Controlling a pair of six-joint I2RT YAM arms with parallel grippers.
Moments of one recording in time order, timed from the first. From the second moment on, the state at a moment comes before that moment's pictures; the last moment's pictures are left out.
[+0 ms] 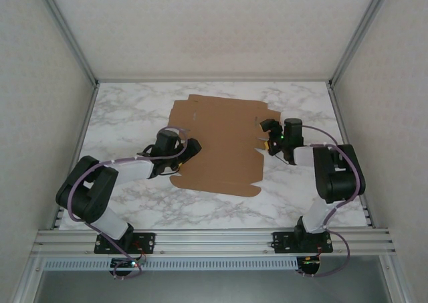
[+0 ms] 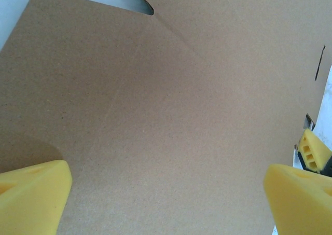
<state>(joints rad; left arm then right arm) -0.45 1.58 0.67 0.13 0.16 -1.03 0.14 1.74 0.71 0.41 -0.34 1.29</state>
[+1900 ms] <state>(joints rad) -0.45 1.54 0.62 0.13 0.12 -1.00 0.04 1.82 0.72 0.73 -0.38 1.35</state>
